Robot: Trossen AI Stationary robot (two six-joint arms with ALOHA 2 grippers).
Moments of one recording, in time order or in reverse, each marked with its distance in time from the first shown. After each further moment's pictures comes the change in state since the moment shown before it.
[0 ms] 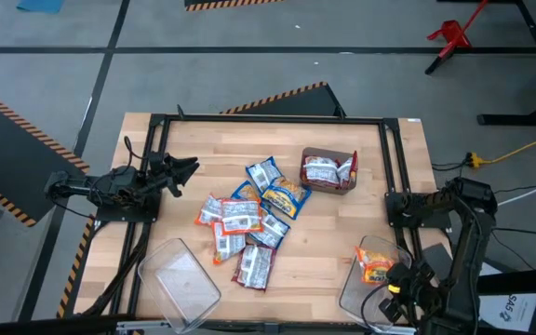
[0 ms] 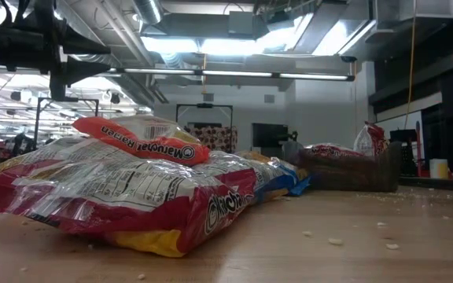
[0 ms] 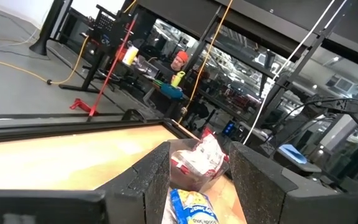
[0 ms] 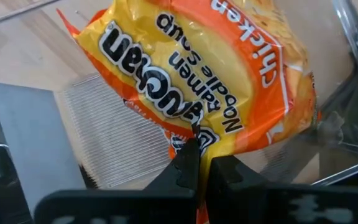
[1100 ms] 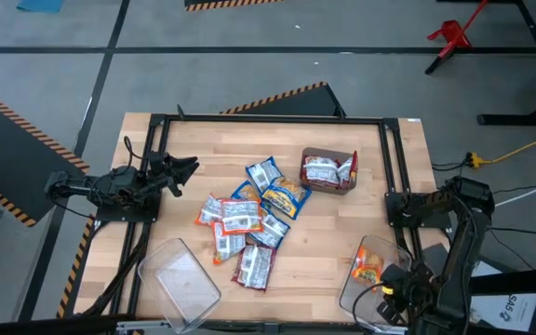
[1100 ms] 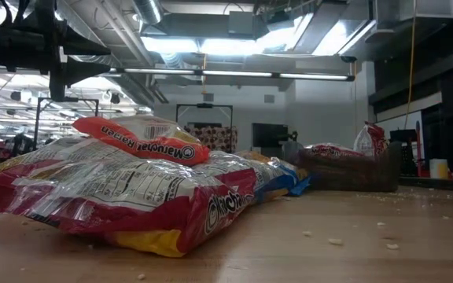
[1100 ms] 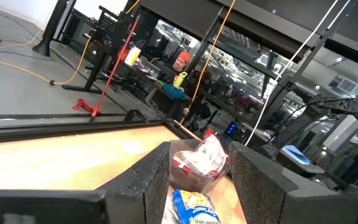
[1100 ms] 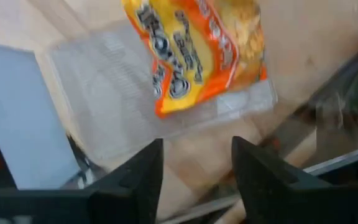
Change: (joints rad) left arm 0.000 0.000 0.000 -0.003 -0.008 0.000; right arm -0.051 -0.001 0.000 0.046 -0.151 -0.138
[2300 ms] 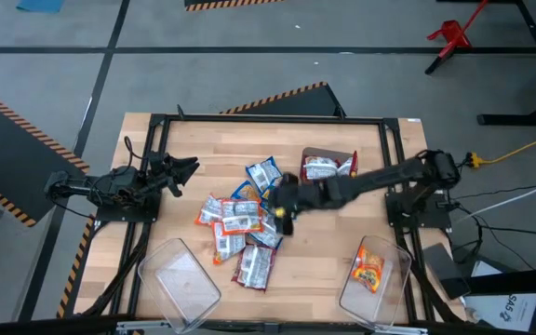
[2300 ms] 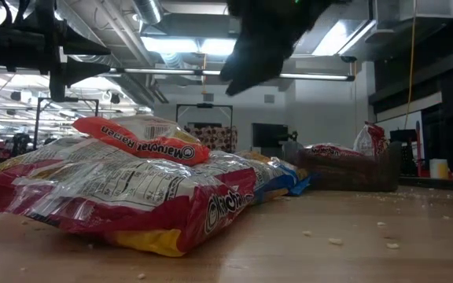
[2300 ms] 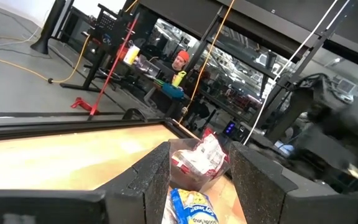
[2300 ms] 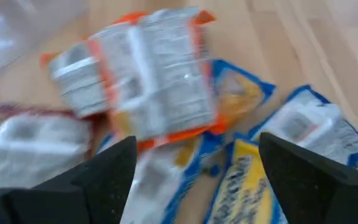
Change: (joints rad) left arm 0.000 0.000 0.000 -0.002 0.006 -0.010; right arm -1.107 -0.003 -0.089 0.965 0.023 -1.824
